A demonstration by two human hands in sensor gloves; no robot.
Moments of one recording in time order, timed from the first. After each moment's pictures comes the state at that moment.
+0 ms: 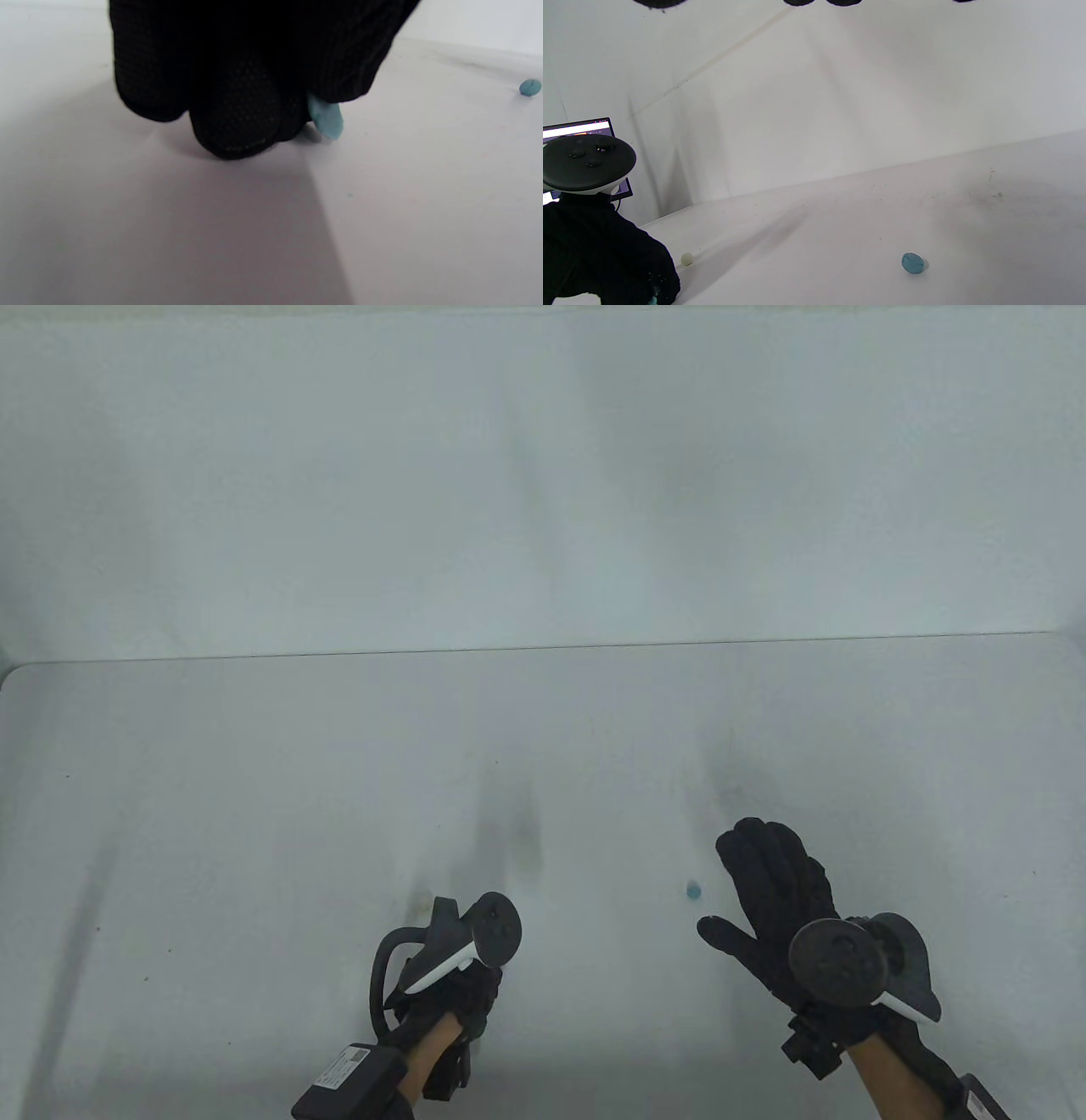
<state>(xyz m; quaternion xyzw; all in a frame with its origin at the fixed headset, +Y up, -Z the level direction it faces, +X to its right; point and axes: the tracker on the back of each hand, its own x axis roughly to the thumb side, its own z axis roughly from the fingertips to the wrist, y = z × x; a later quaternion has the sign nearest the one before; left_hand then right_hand) -0.125 -0.738 -0.344 -0.18 -0.11 0.01 0.98 0.212 -0.650 -0.289 0.21 -0.11 0.95 0.19</state>
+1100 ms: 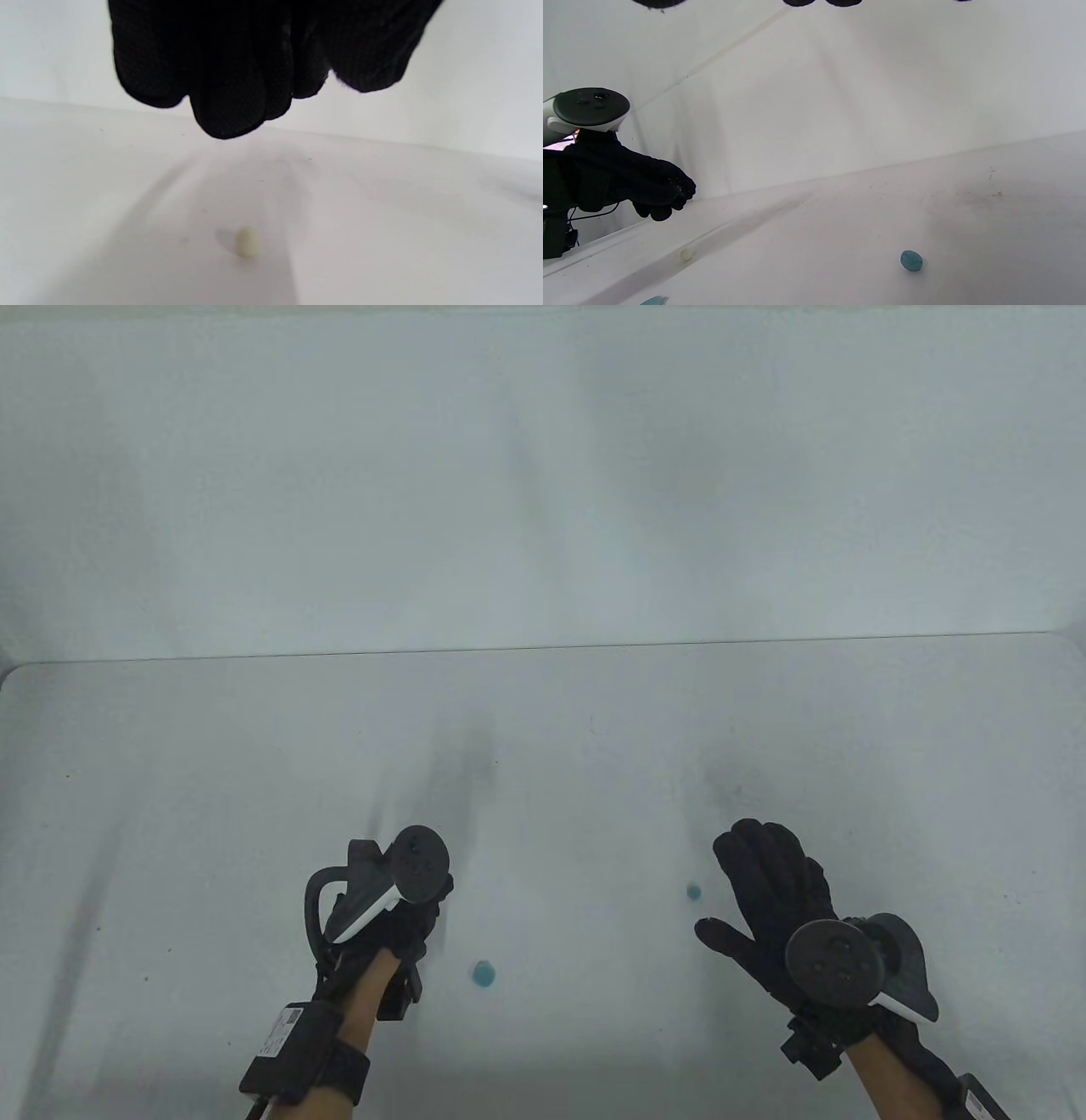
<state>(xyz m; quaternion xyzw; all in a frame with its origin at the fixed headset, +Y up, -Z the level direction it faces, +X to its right) -0.191 -0.678 -0.389 -0.05 -0.05 0.06 1.00 0.210 -0.649 -0.289 0.21 -0.10 0.95 0.19</state>
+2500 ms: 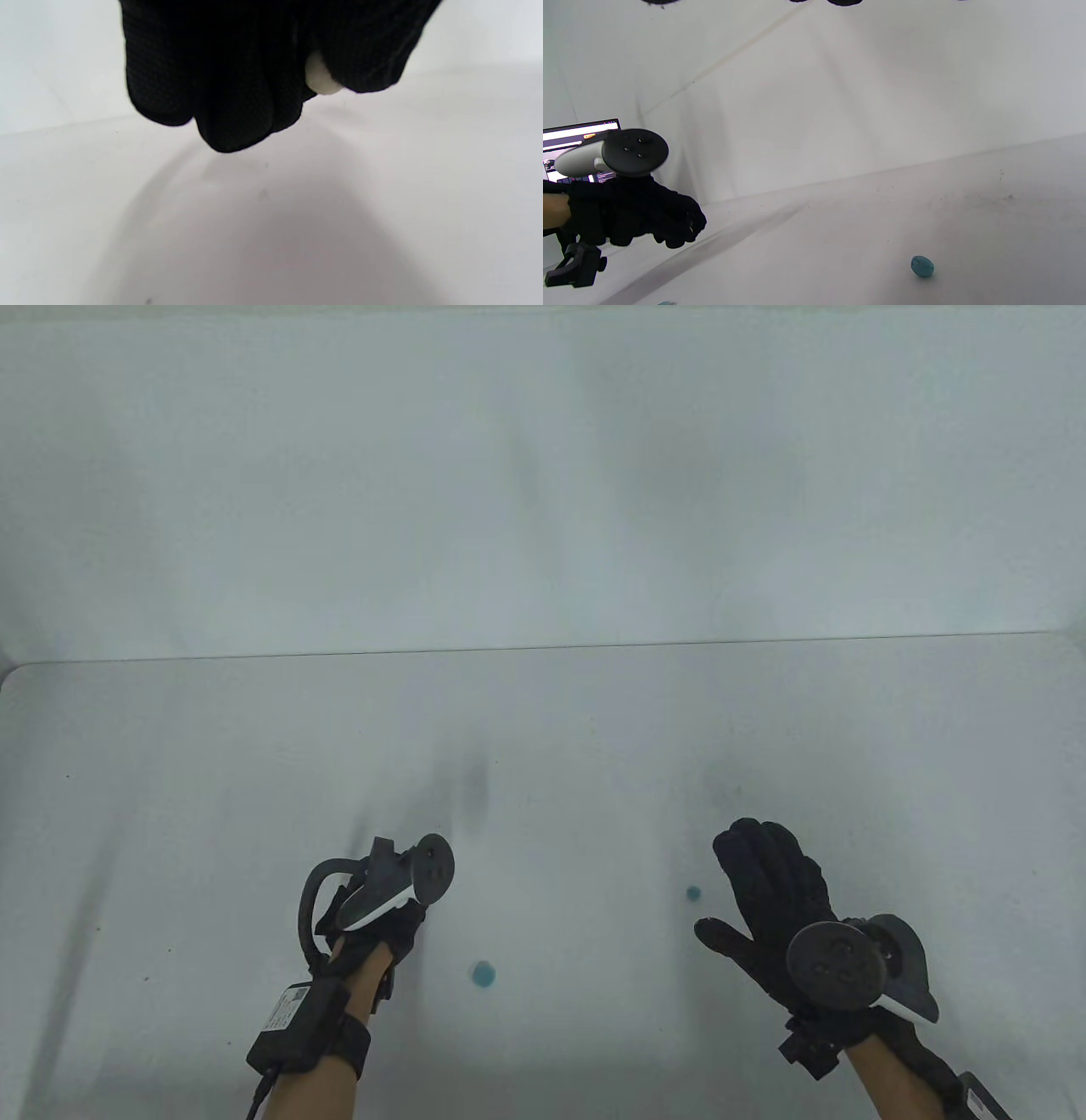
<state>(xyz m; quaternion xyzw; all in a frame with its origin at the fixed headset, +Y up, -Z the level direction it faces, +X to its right) -0.196 -0.703 -0.403 -0.07 -0.07 -0.03 0.99 0.208 -0.647 -0.287 0.22 -0.11 0.95 0.19</state>
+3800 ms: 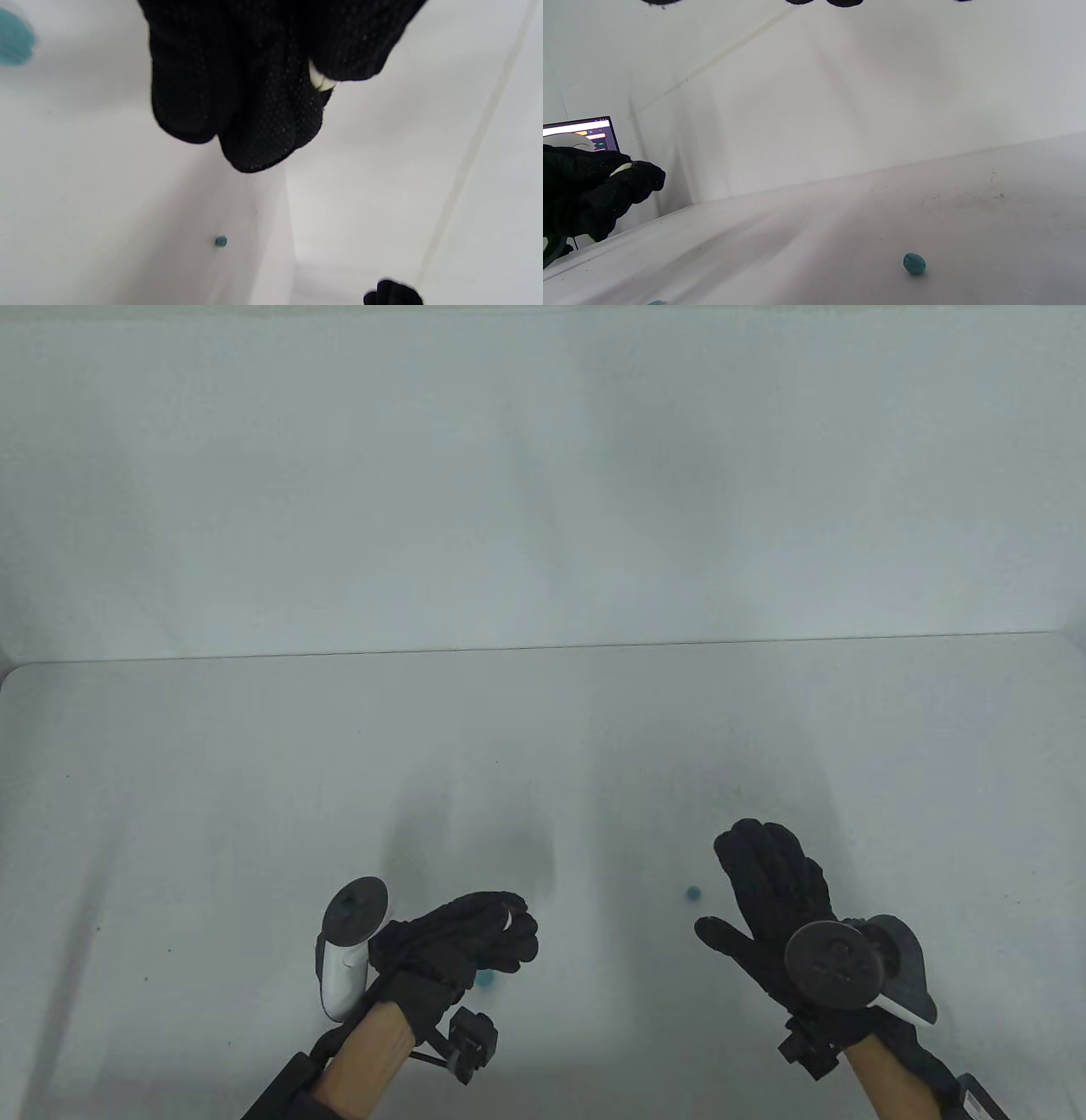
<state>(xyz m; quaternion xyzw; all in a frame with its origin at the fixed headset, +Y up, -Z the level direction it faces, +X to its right) -0.176 -0.720 -0.337 -0.19 -0.06 0.67 0.72 0.208 -0.647 -0.287 0.21 -0.11 0.95 0.19</state>
